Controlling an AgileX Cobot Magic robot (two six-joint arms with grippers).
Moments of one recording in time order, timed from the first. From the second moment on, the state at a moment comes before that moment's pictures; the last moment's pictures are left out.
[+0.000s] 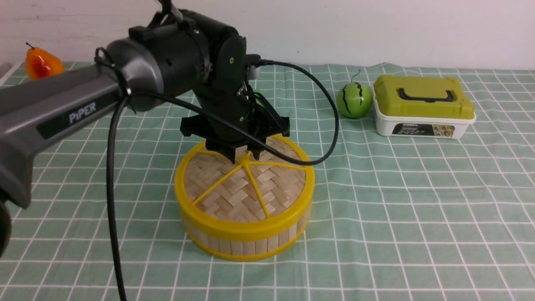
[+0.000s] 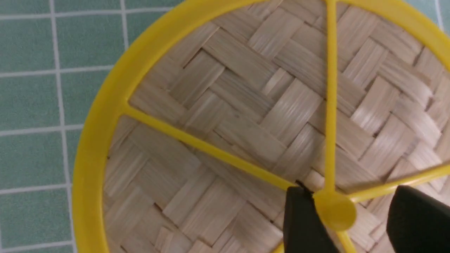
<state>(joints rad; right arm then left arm) -0.03 -0.01 0.02 0.02 0.39 0.13 -0.53 2.00 -1.77 0.11 0.94 -0.52</state>
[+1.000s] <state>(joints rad) -0.03 -0.01 0.02 0.02 0.39 0.13 -0.49 1.96 -1.83 0.14 1.08 -0.51</state>
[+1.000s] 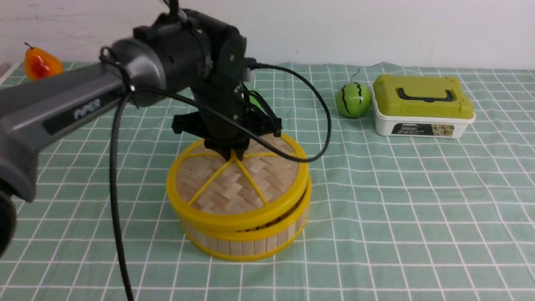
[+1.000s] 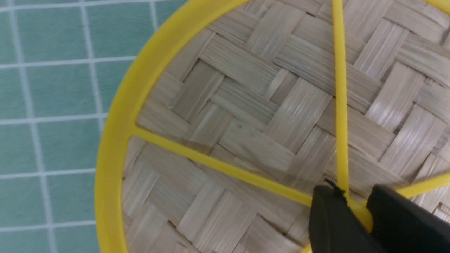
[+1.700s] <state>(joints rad) -0.03 -0.01 0.02 0.02 0.39 0.13 -0.12 1.75 -1.37 0.33 0.89 -0.49</state>
